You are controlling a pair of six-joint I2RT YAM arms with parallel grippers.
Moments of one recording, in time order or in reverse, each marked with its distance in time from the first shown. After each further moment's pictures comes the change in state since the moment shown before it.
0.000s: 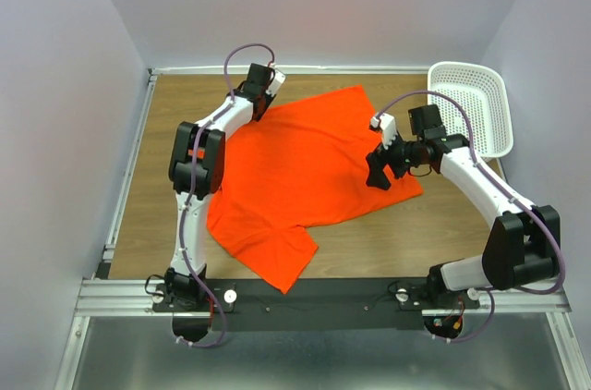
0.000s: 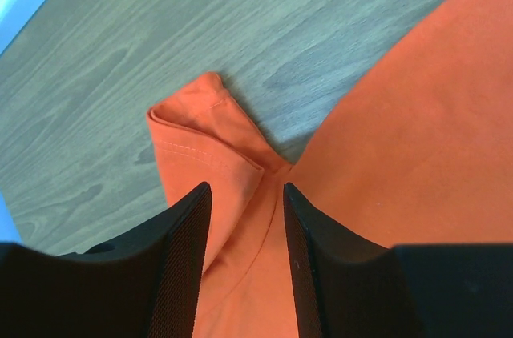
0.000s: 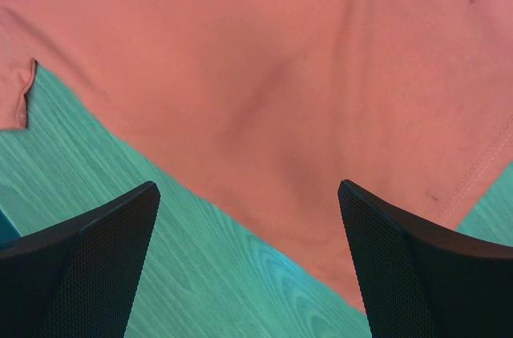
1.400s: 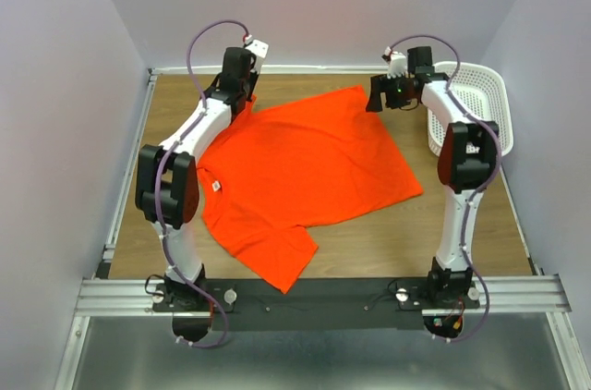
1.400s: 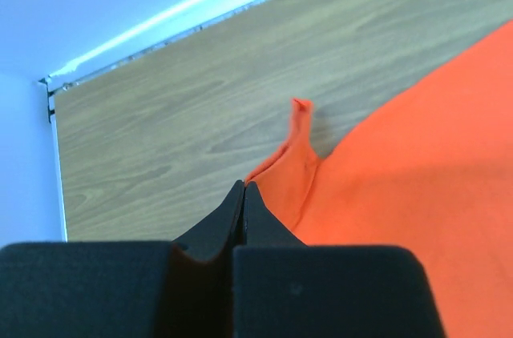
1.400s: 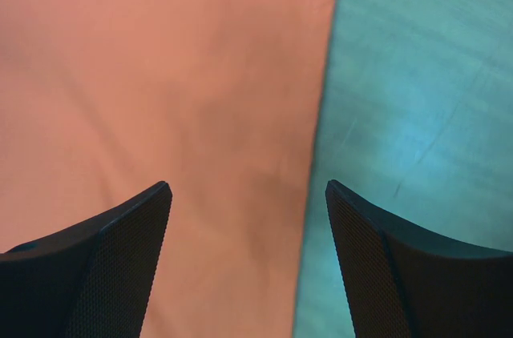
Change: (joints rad) left arm 0.019 -0.359 -0.215 0.126 0.035 -0.144; right arm -0.143 0.760 0.812 0.062 0.101 0.333
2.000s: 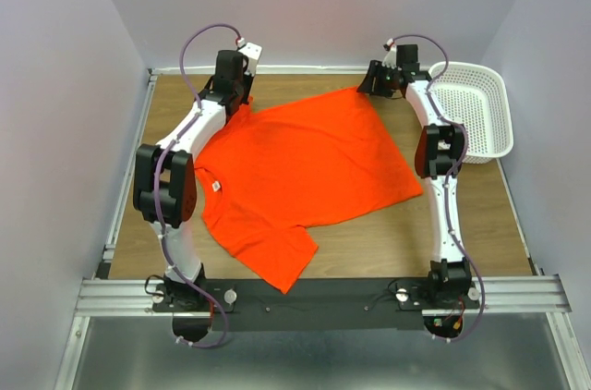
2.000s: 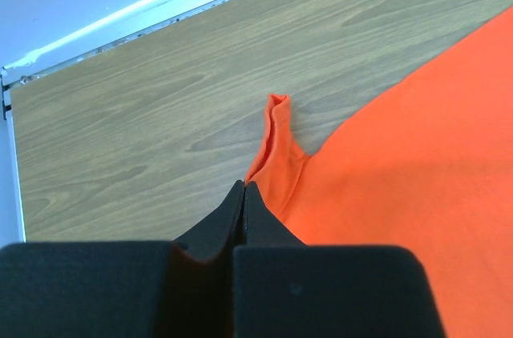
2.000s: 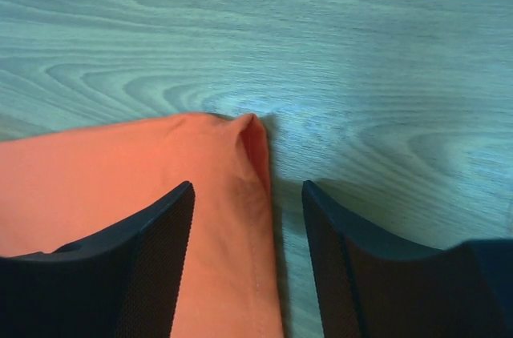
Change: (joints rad) left arm 0.049 -0.014 -0.044 0.036 0.109 -0.051; right arm -0.002 0.589 0.723 0.031 0.000 0.393
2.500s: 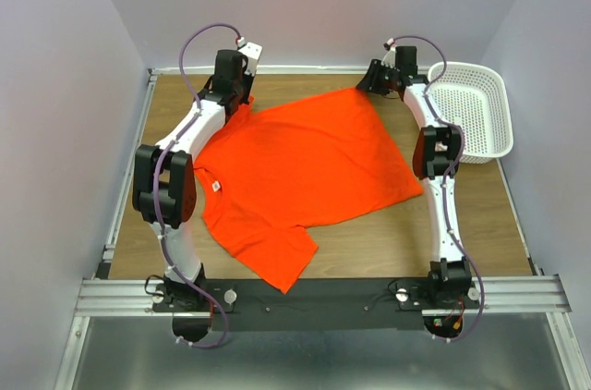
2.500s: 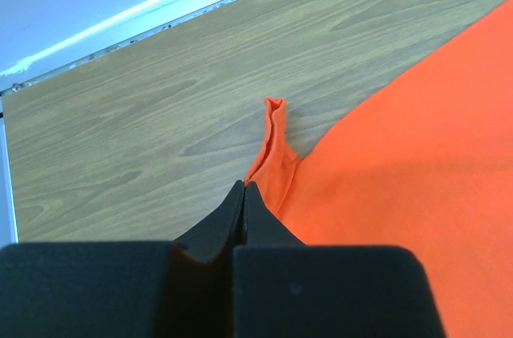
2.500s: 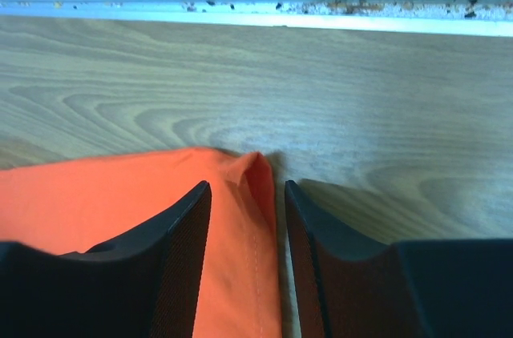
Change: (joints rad) left arm 0.002 -0.006 0.000 0.001 0.031 -0.002; right arm 0.000 0.049 0.031 0.092 -0.024 0.062
